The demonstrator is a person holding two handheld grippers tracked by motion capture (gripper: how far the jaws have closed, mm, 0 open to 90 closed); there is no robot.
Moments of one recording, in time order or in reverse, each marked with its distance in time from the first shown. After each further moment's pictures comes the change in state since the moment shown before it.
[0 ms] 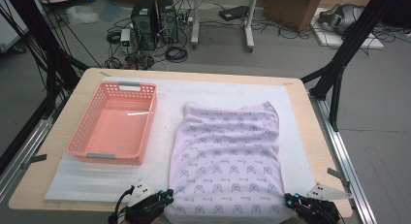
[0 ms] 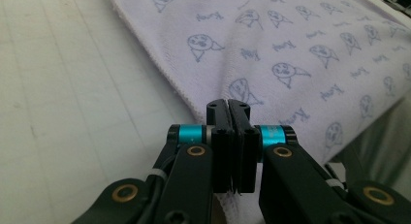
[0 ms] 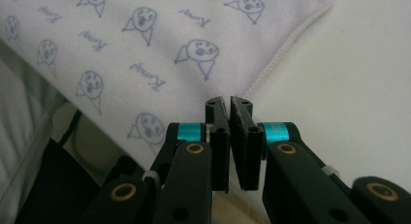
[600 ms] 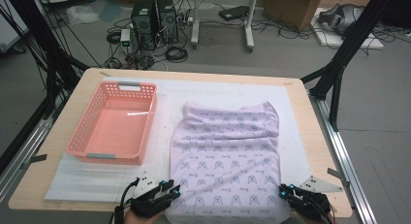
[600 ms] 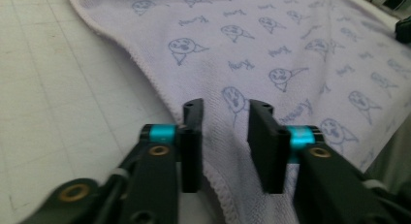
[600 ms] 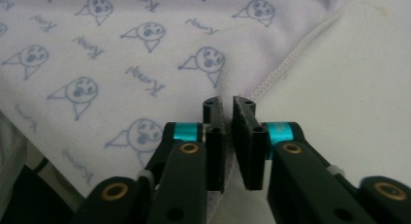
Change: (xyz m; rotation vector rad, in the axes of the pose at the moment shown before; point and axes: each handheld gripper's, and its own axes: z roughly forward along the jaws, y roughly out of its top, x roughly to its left) left arm 0.010 0.011 0.023 -0.029 0.006 0.053; right arm -0.003 0.013 0.024 -0.055 -0.049 -0.002
